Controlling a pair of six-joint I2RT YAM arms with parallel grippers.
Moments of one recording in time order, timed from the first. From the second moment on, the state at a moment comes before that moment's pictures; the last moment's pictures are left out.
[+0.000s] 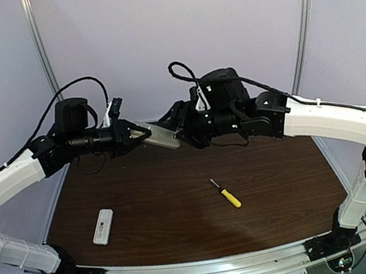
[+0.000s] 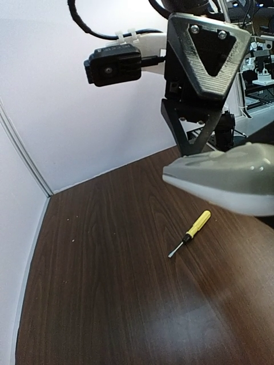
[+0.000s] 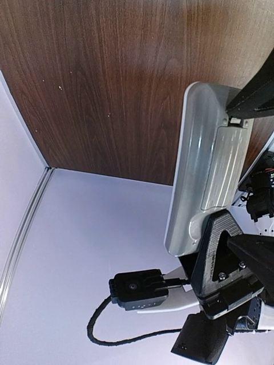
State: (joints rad) left arm -0.65 1.22 1.09 -0.23 0.48 -0.84; right arm 1.03 1.65 1.57 -0.31 0.03 1.15
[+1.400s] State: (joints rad) left arm -0.80 1.38 1.19 -0.10 0.40 -0.86; right arm 0.96 1.40 1.36 -0.34 0.00 1.13
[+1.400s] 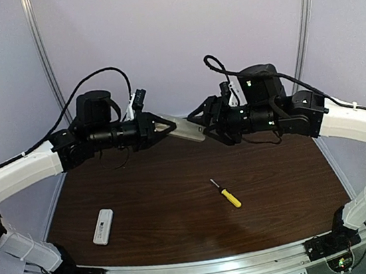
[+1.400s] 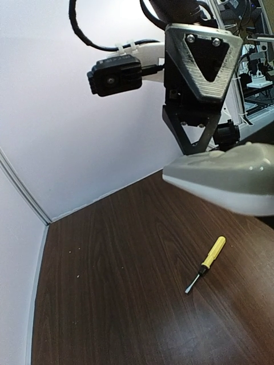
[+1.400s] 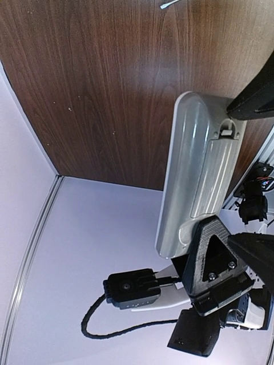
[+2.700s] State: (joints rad) left arm -0.83 1.37 1.19 -0.07 0.35 -0.86; right arm 0.96 1.39 1.36 -0.35 0.03 1.13
